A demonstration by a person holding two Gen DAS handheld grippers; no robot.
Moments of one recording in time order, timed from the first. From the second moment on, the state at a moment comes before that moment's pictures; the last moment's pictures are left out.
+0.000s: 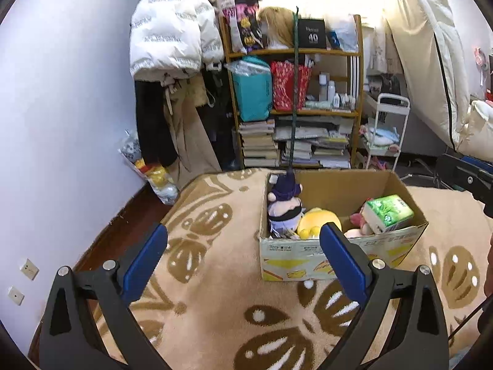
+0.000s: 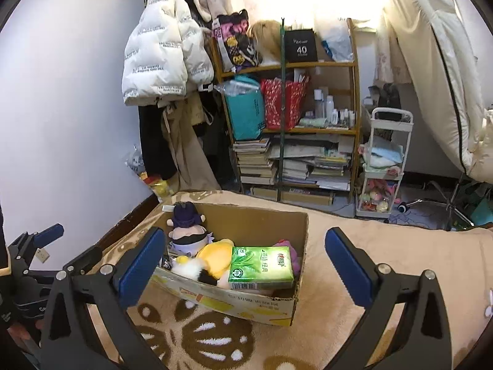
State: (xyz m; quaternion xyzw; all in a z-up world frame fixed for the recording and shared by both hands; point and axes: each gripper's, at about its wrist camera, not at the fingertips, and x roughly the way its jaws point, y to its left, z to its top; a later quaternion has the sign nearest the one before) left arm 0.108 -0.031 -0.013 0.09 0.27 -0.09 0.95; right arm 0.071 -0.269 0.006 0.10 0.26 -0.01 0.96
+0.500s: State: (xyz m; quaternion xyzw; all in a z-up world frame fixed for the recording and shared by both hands) left arm 0.037 -0.012 0.036 0.07 0.21 -0.09 0.97; right arm -0.005 -0.269 0.051 0.09 0.19 -0.04 0.98
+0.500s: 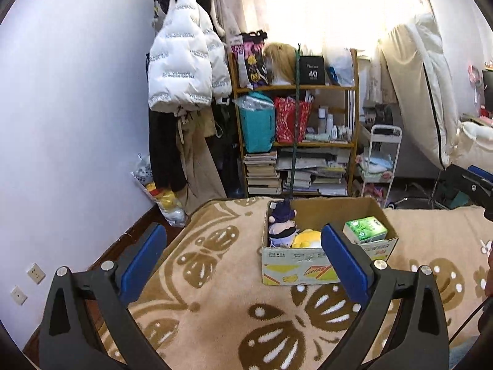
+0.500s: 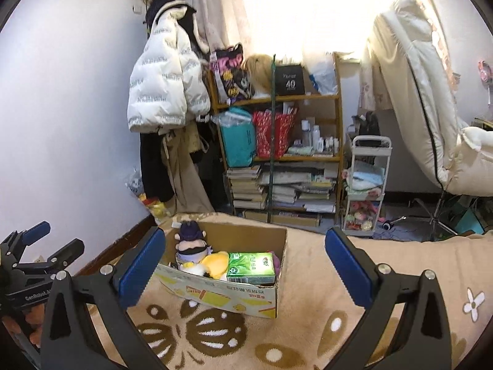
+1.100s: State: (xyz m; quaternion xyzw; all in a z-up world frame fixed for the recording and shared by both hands) left arm -0.015 0.014 0.047 0.05 0.19 -0.08 0.98; right arm -0.060 -0.266 0.061 0.09 0.16 -0.06 0.98
